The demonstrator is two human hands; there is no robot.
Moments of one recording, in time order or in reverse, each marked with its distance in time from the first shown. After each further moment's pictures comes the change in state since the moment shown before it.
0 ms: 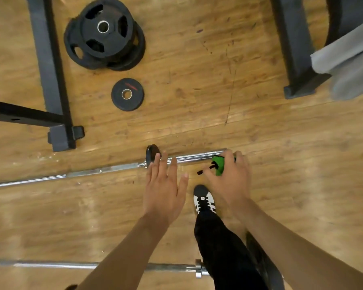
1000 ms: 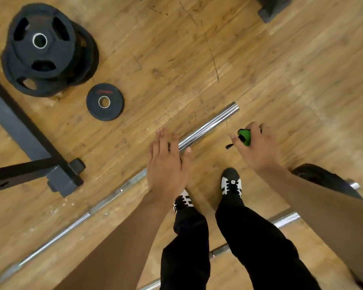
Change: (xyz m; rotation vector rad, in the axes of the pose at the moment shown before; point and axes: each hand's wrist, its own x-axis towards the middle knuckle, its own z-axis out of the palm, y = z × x) left_hand 0.058 -0.117 -0.001 0.186 -0.074 0.363; right_hand -0.044 0.018 0.116 0.009 0.096 0.387
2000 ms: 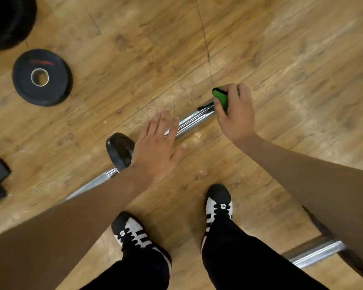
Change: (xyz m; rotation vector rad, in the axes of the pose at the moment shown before) left_hand 0.146 -0.018 0.187 0.312 -0.153 0.300; right_hand 0.164 0.065 0.150 0.151 0.299 -0.377
